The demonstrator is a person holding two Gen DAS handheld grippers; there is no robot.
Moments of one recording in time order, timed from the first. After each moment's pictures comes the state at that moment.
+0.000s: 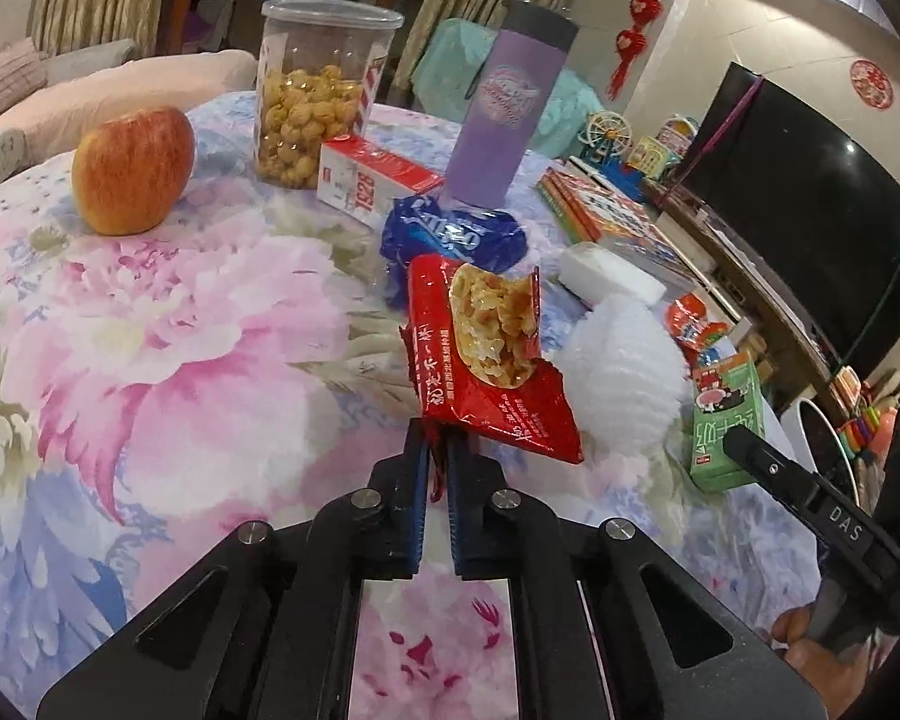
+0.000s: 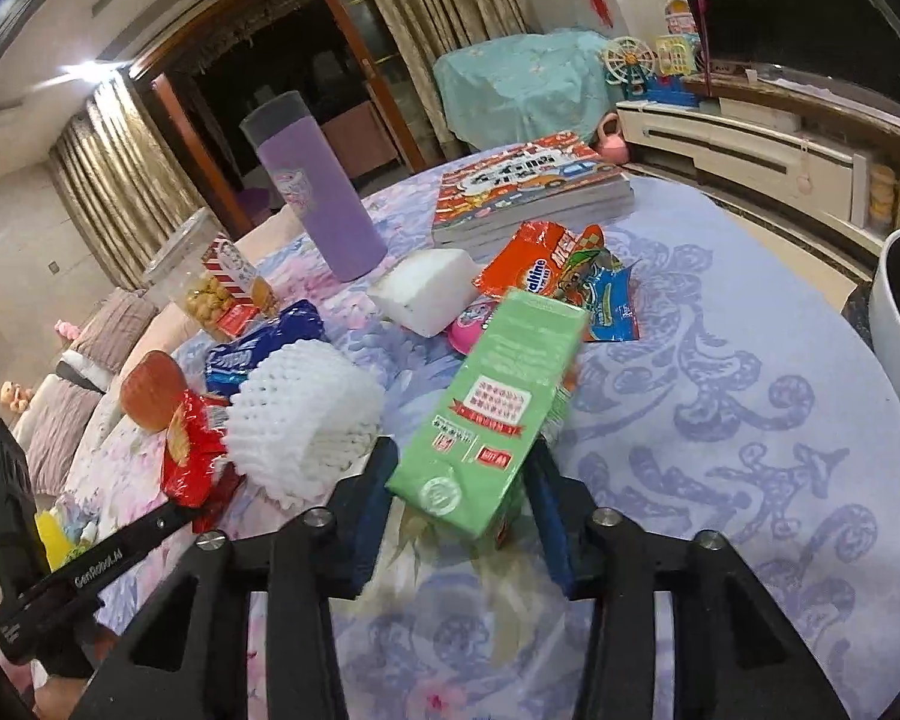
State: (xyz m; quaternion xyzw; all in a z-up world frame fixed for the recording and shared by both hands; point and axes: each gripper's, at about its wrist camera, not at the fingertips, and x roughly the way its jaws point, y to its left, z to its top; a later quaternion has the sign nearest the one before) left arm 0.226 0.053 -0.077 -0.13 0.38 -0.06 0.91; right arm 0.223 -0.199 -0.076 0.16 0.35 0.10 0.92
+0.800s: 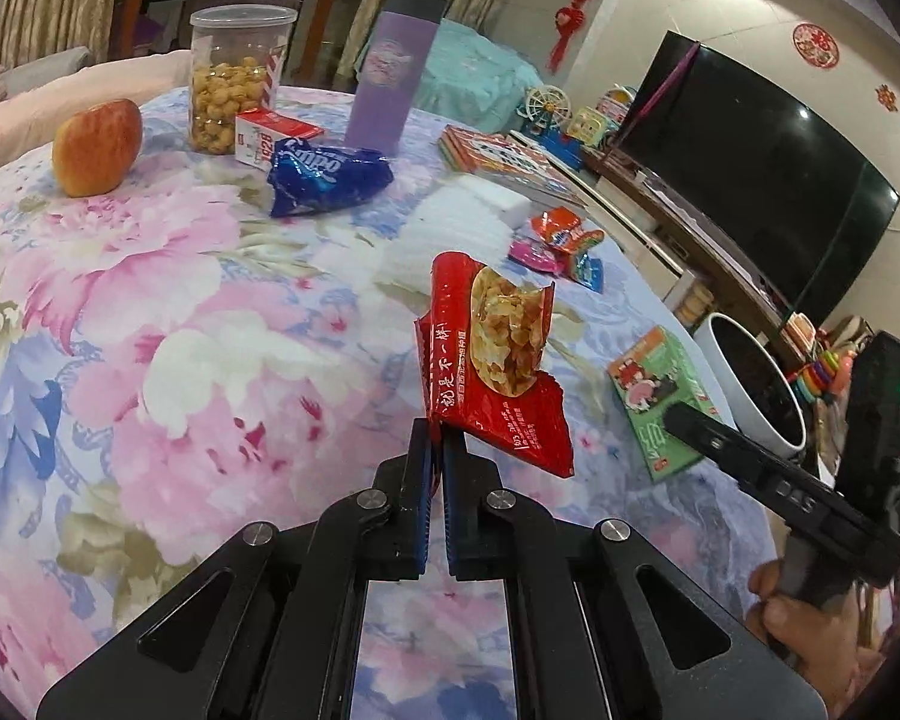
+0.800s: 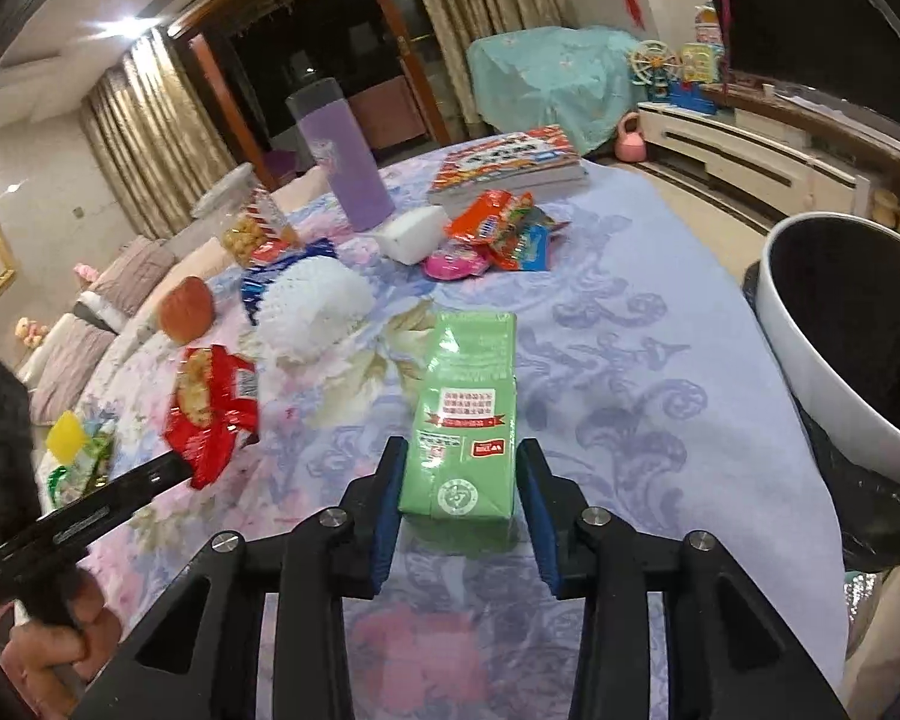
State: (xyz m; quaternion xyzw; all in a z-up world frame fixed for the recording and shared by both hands) left arm 0.148 -0.007 -0.066 -0.12 0.39 -0.12 0.91; right arm 0.164 -0.241 -0.073 0.12 0.37 0.12 0.91
